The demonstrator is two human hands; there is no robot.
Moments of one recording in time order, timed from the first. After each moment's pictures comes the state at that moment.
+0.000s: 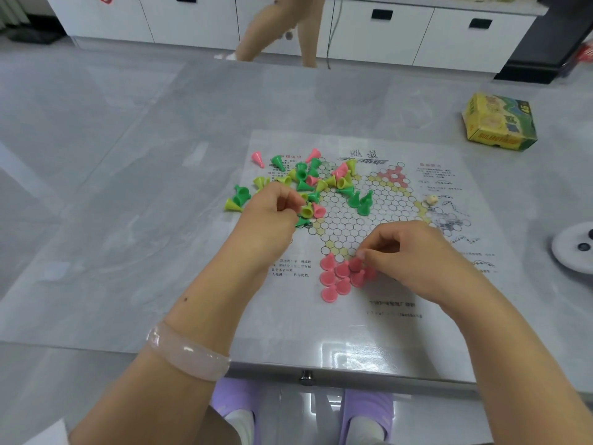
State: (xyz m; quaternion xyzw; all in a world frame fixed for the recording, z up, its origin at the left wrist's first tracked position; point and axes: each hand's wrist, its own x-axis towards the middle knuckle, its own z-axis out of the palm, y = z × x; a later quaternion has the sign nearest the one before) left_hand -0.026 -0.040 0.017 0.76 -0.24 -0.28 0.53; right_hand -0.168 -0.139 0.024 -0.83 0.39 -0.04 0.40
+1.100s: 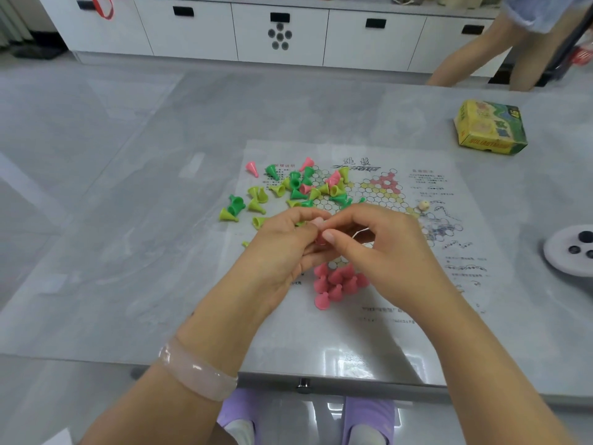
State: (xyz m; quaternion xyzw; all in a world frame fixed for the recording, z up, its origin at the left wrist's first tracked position) left_hand -0.047 -0.045 0.014 0.56 -0.15 -0.48 0.66; right_hand -0.155 -0.117 0.037 -0.79 0.25 -0.22 0.51
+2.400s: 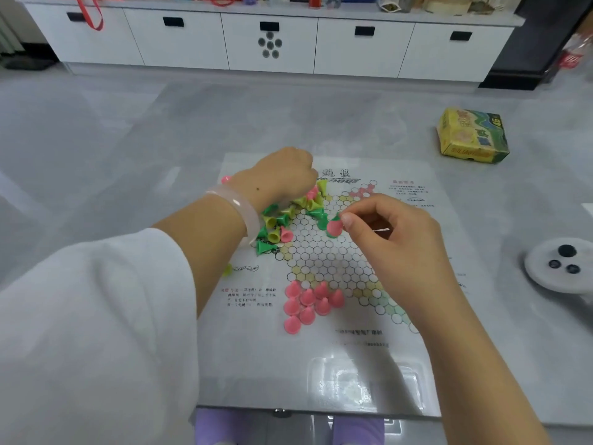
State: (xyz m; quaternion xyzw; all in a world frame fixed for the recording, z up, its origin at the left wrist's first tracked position) left_hand 0.028 -0.170 0.029 0.84 -0.52 -0.12 0.09; right_hand -0.168 -0.152 0.042 -0.78 0.33 -0.29 0.45
